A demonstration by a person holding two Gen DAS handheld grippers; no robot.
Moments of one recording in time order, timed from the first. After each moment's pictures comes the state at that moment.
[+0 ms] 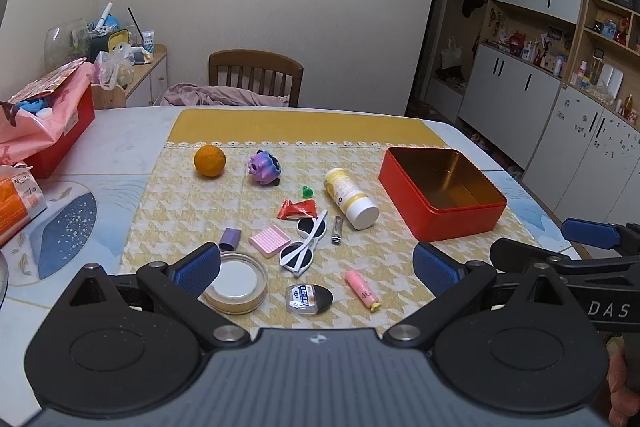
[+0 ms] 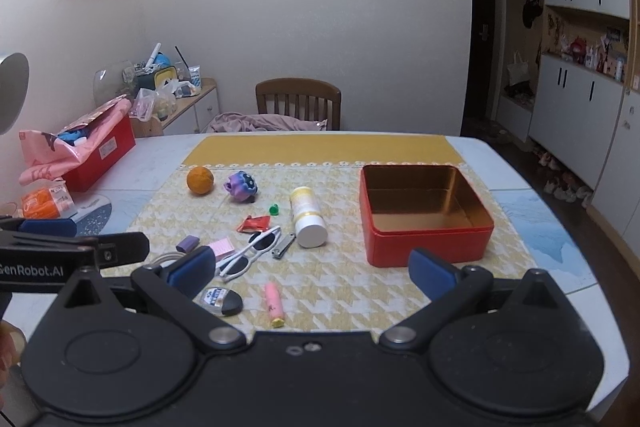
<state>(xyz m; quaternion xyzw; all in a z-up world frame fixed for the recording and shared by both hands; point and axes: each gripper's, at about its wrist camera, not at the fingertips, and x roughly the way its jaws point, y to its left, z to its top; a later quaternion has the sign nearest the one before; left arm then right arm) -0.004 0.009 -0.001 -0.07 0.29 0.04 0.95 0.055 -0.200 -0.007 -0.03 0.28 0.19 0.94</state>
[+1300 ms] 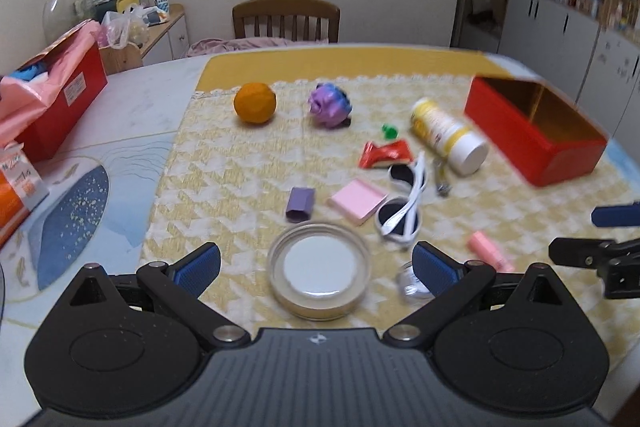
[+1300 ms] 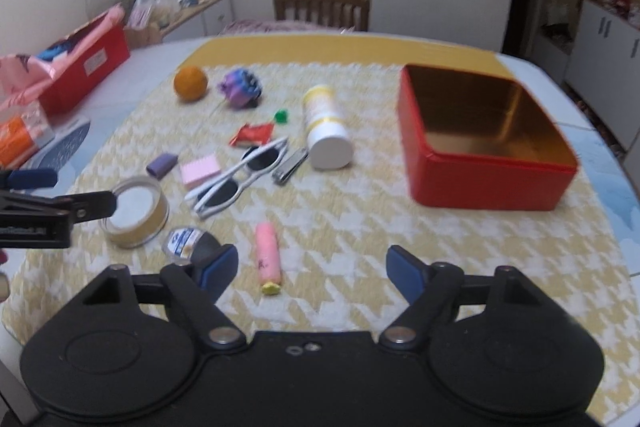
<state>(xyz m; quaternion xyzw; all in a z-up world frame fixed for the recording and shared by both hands) 0.075 0.072 -0.098 -0.01 0.37 0.07 0.93 0.139 -0.160 -0.103 -0.07 0.40 0.23 0.88</state>
